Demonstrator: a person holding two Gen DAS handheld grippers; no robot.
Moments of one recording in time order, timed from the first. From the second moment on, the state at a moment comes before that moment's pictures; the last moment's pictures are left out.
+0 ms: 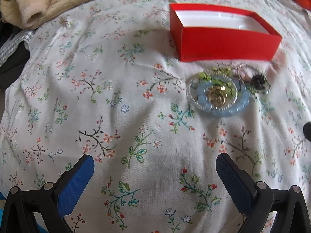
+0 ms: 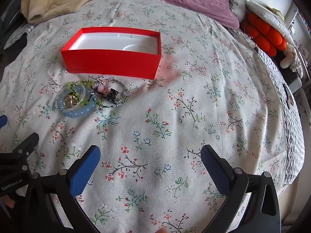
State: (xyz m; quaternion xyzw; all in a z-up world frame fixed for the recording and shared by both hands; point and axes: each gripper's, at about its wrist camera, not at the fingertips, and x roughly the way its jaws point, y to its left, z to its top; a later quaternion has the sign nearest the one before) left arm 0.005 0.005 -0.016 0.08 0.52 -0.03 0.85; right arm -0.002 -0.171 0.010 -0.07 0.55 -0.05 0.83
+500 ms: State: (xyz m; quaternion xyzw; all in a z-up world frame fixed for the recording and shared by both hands) left arm 0.043 0.005 -0.001 0.03 0.55 -0.13 0.82; right arm 0.031 -0.194 0.026 -0.01 0.59 0.01 0.81
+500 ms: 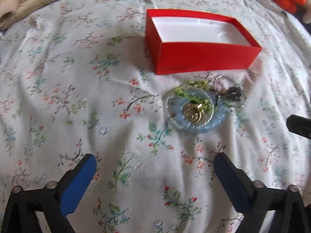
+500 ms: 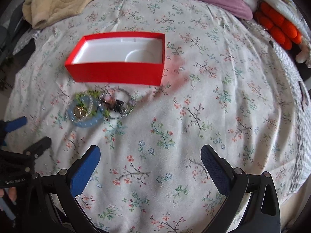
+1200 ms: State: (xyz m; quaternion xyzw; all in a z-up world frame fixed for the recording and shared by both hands) left arm 0.113 -0.004 -0.035 -0.03 0.59 -0.17 0.79; right arm 0.105 -0.197 -0.017 0.04 0.62 0.04 0.78
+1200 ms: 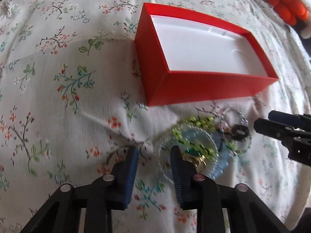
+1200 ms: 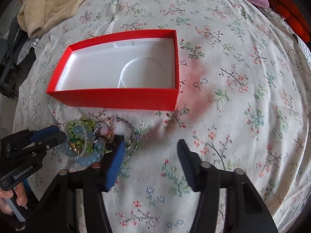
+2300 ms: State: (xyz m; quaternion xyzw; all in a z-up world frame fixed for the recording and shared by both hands) left arm 0.105 -0.014 -0.019 0.01 0.56 -0.16 0.82; right arm 0.125 -0.170 -0.011 0.06 0.60 0.09 0.79
